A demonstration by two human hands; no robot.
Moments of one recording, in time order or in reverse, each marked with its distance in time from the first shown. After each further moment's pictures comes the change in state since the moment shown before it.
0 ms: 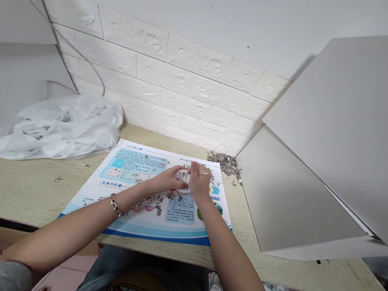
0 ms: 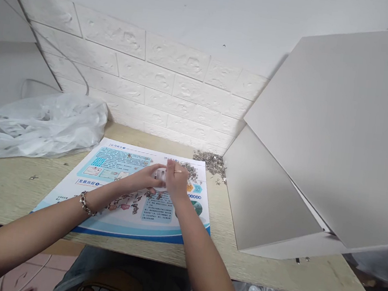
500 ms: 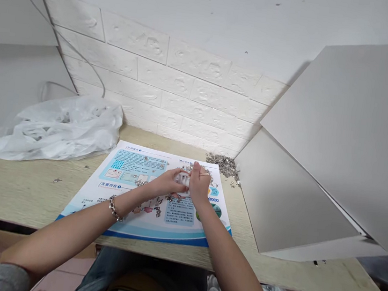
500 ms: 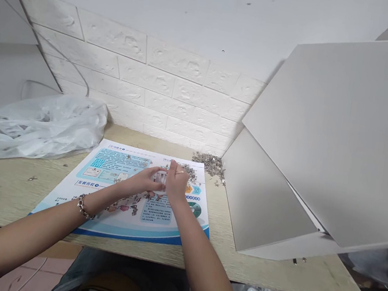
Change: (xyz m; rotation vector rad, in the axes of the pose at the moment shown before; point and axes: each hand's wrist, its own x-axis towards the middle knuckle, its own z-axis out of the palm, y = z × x) left_hand -0.008 0.009 0.004 0.045 -0.019 0.020; right_hand -0.003 -0.005 0.004 0.042 0.101 0.185
